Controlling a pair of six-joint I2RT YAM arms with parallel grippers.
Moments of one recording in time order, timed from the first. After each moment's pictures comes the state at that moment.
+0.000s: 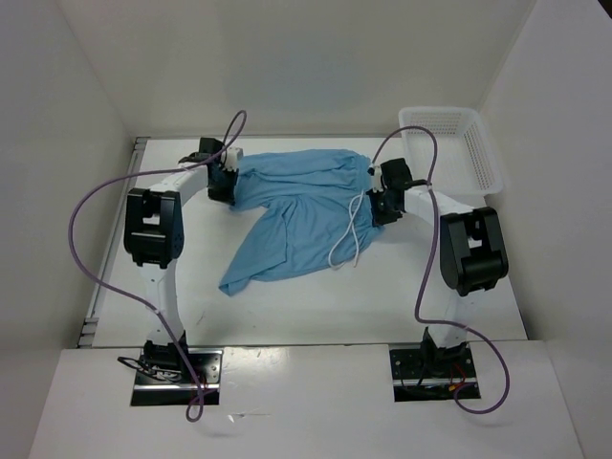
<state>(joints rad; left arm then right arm) -0.07 2.20 1.69 -0.54 0.17 0.07 0.19 1.84 1.20 -0.42 -0.11 0.00</state>
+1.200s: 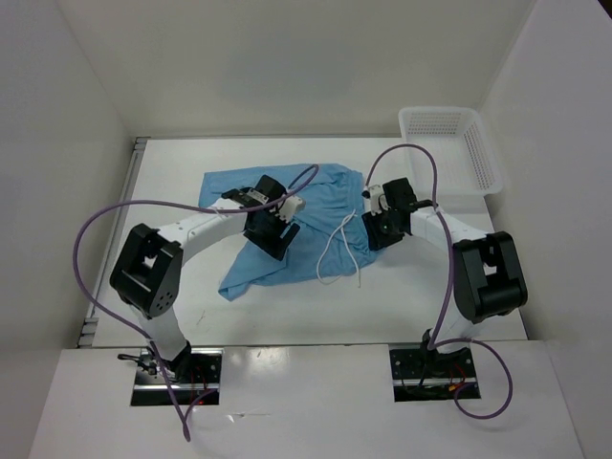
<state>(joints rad) -0.54 1.73 1.27 -0.72 0.14 0.07 0.24 1.62 0.97 -0.45 -0.19 -0.16</state>
